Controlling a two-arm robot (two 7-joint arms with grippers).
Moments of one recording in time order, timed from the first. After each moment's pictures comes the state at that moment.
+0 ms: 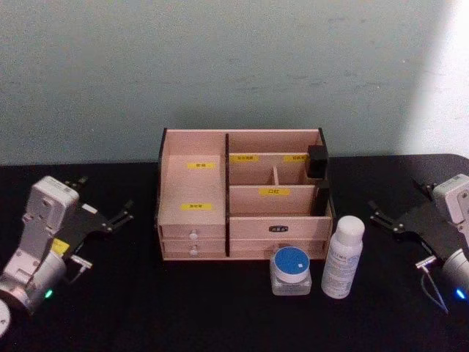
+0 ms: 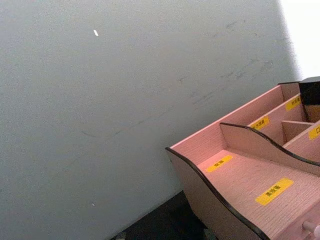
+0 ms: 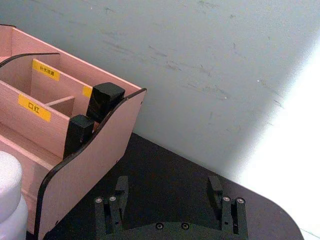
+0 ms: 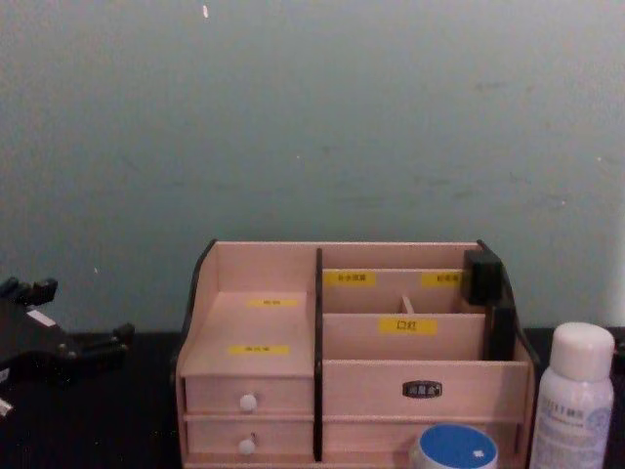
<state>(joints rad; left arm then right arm) -0.20 0.60 0.45 -1.41 -0.25 -0.12 0.03 0.20 0.60 -0.45 -1.41 0.25 -0.12 -0.03</state>
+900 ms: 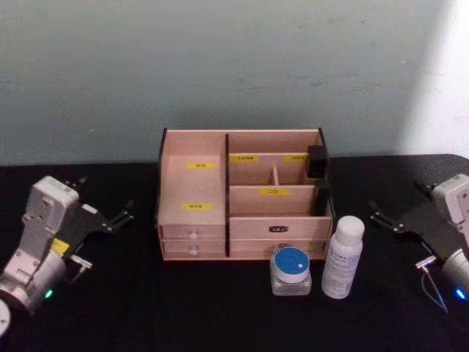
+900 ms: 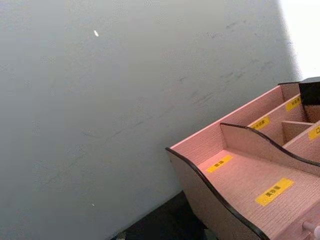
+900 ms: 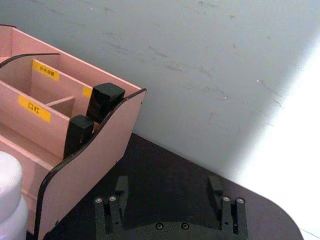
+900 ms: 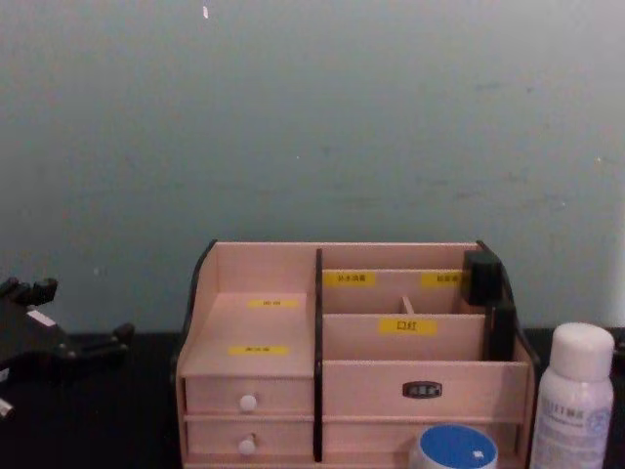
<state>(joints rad) -0.20 0.60 0.45 -1.41 -0.25 -0.12 0.03 0.20 0.60 -0.45 -1.41 0.25 -0.12 -0.03</state>
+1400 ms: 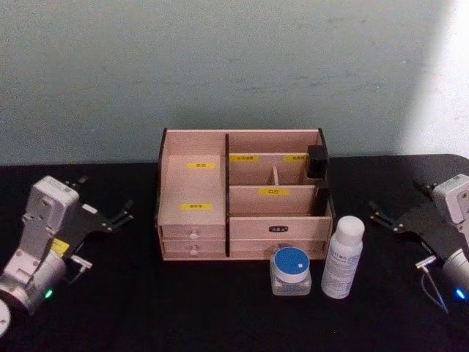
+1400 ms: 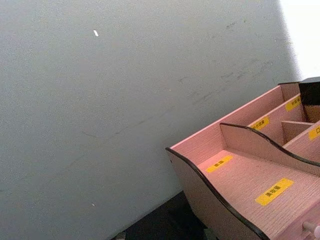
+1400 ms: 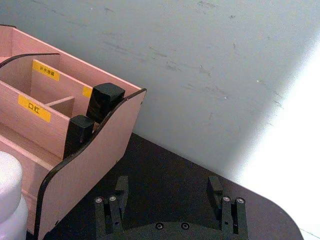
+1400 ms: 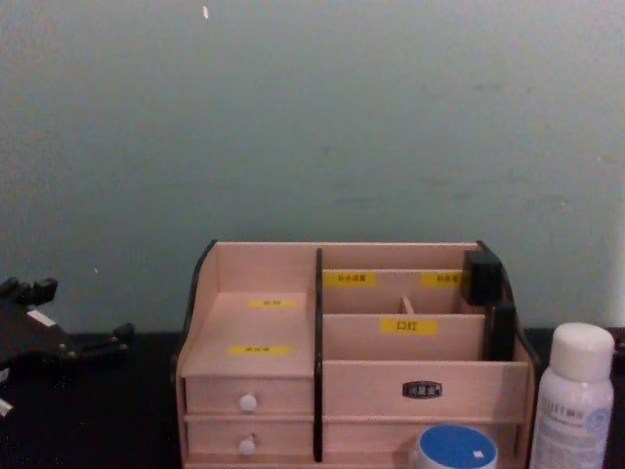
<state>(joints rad) -0.20 0.60 0.45 -1.41 -0.25 -0.12 0.03 0.20 0.60 -0.45 -1.41 0.25 -0.12 -0.03</state>
